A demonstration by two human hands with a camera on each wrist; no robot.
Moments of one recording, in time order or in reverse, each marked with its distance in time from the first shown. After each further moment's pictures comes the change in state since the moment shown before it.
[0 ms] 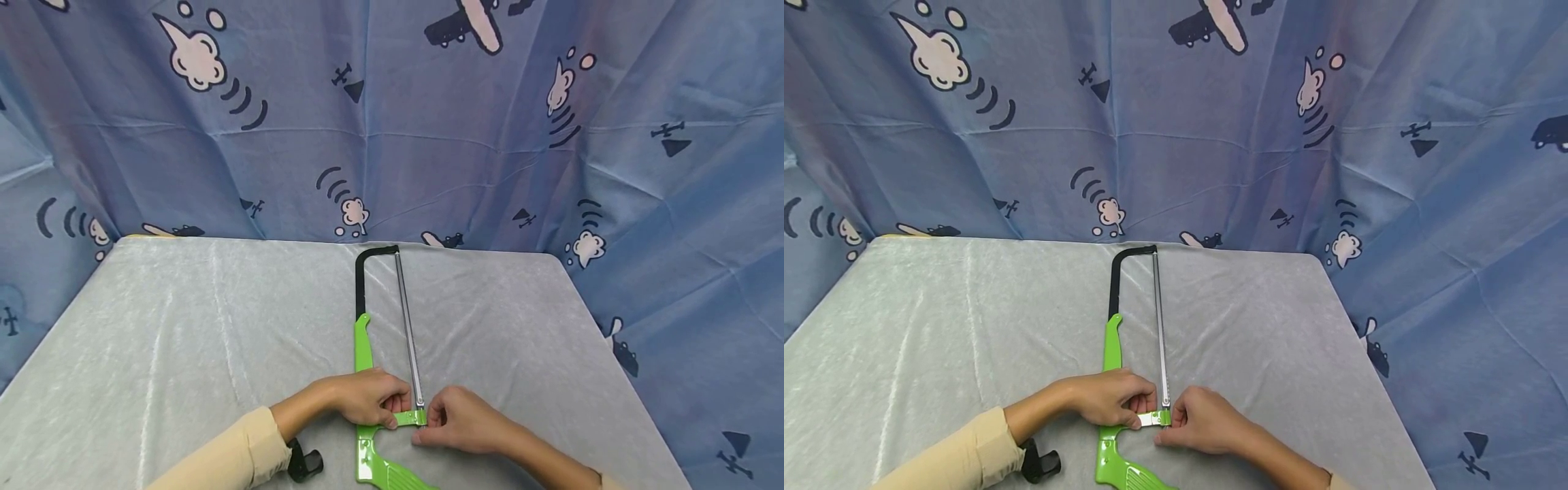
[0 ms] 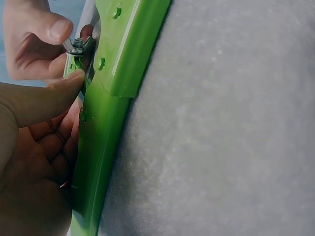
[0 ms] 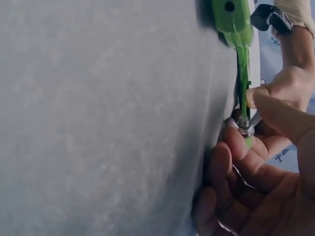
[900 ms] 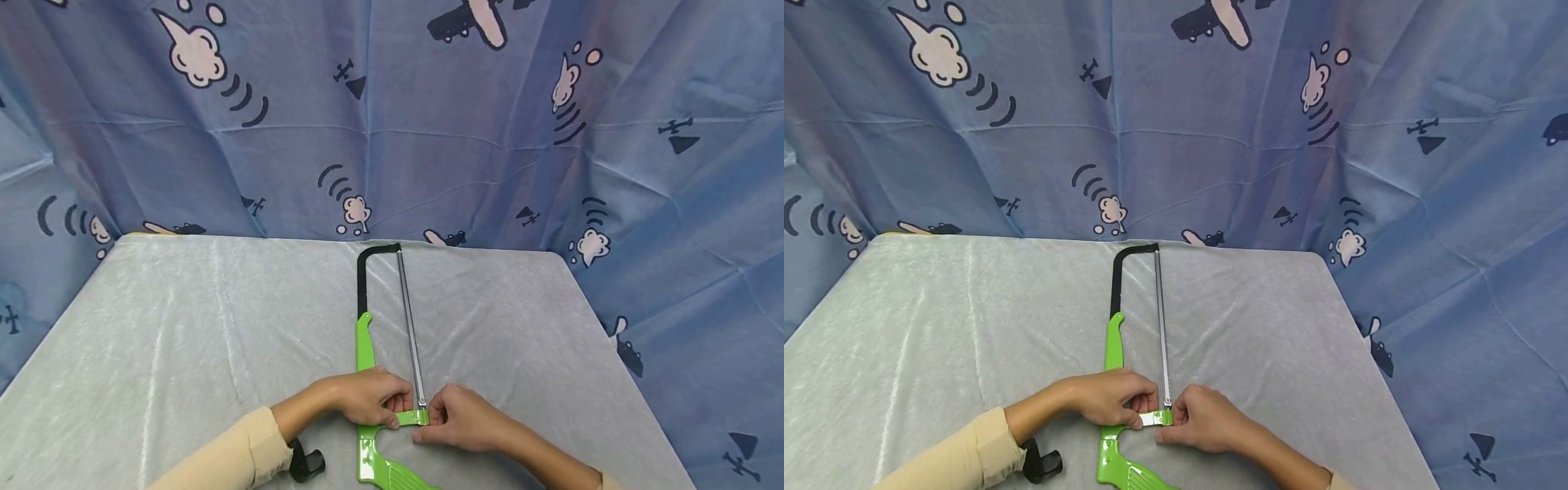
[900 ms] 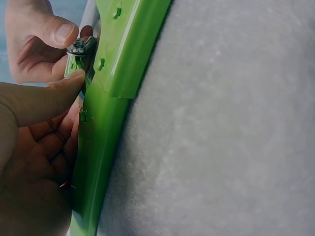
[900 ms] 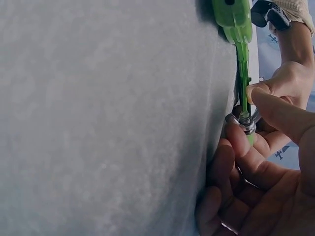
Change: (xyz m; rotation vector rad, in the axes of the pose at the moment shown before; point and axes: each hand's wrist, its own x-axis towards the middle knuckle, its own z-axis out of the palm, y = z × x) left_hand -0.001 0.001 -0.002 -0.006 -0.006 0.015; right_hand 0.004 0.000 -0.001 0.015 -0.032 0.040
